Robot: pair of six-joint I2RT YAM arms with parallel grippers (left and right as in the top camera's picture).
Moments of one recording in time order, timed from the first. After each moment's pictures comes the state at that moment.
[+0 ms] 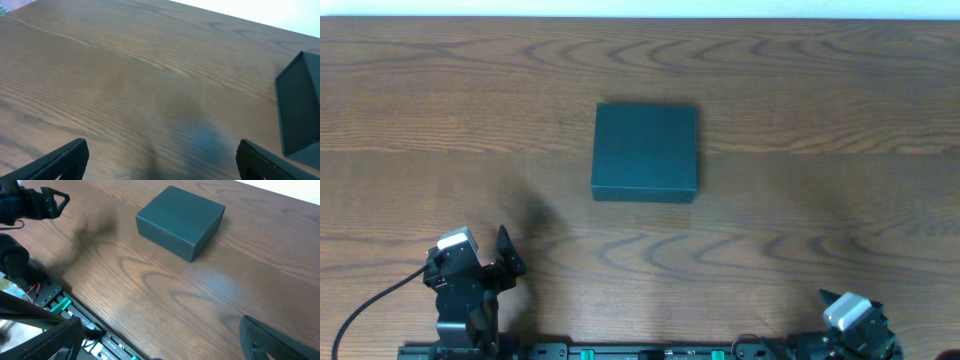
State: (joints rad) left arm -0.05 0.01 0.28 -0.71 -0.28 -0.25; right arm 0.08 0.38 1.25 -1.52 -0.47 -0.25
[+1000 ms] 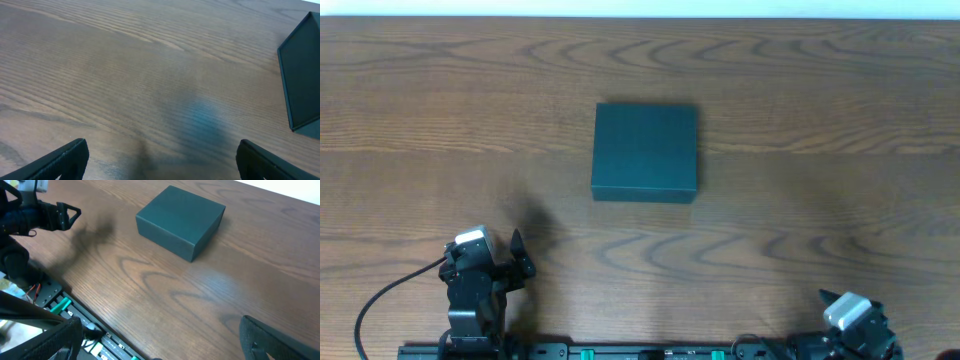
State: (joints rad) left arm -0.04 0.01 0.16 -0.66 -0.19 -0.22; right arm 0.08 0.38 1.25 -1.52 -0.47 -0.25
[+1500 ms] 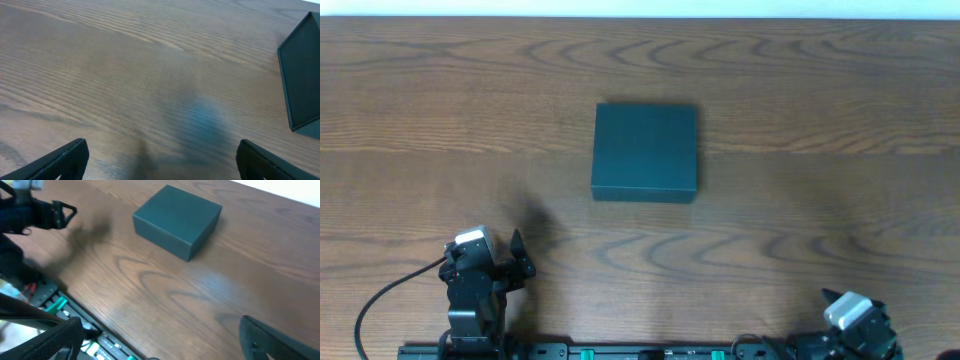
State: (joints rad) left arm -0.04 0.01 0.16 -0.66 -0.19 -0.22; right arm 0.08 0.38 1.25 -1.52 -0.45 -0.27
